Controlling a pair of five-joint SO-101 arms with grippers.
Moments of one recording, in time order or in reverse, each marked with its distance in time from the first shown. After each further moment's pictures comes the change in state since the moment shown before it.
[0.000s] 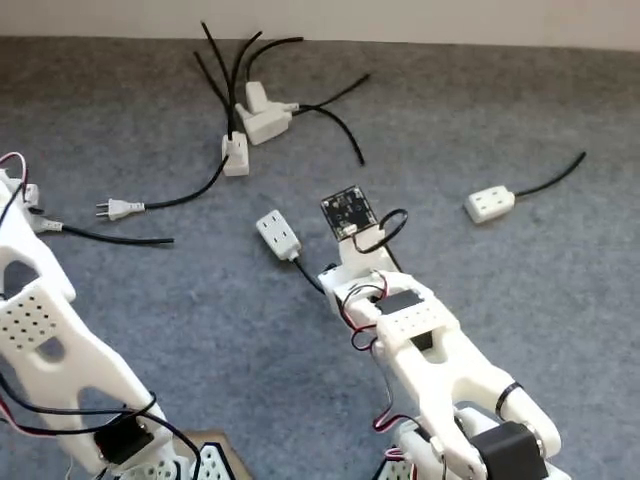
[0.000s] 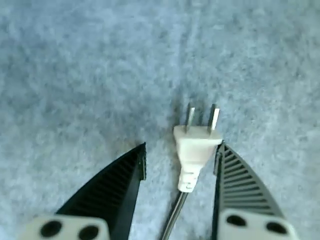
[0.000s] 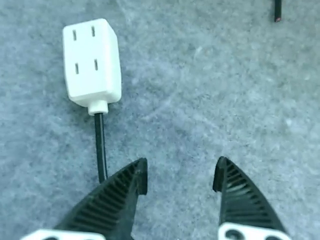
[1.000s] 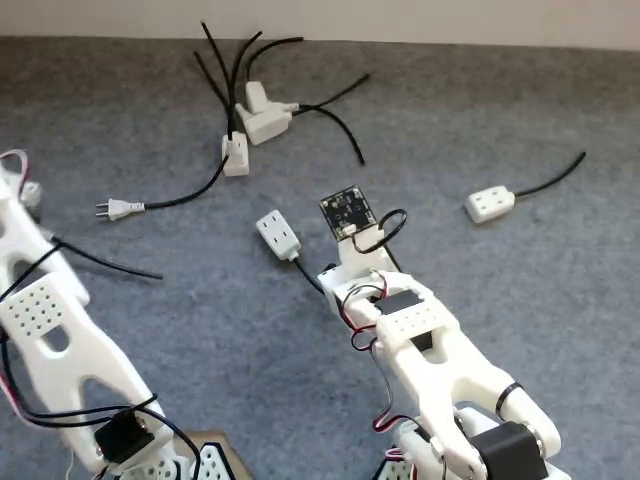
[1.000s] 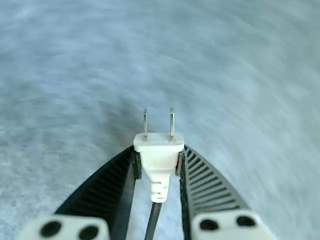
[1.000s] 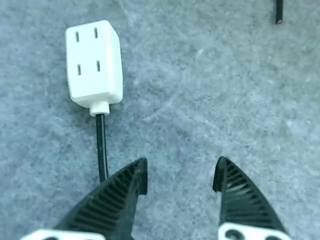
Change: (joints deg) left arm 1.3 18.4 -39.4 19.5 -17.9; right arm -0.1 0.0 0.0 0.0 0.0
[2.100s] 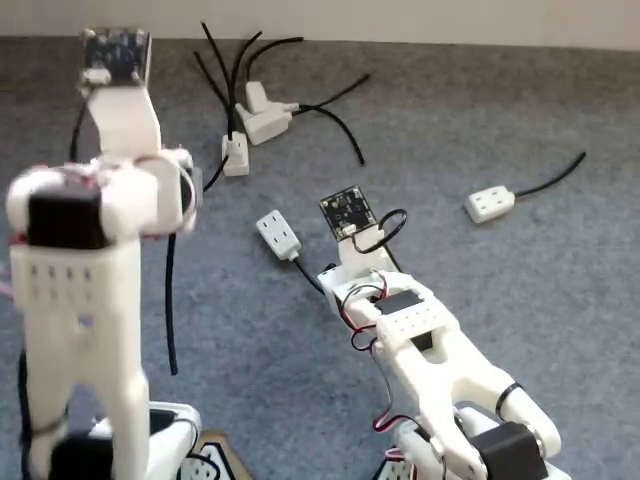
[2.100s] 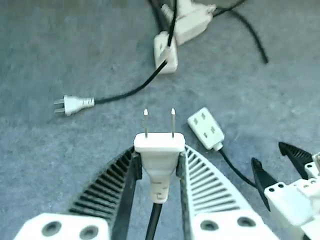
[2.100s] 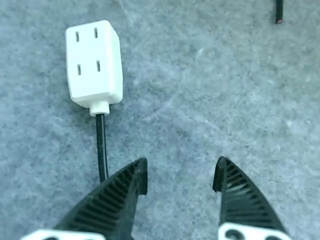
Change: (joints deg) left arm 40.8 -97.7 78.8 -6.8 -31.6; right arm 0.0 0.0 0.0 0.0 0.0
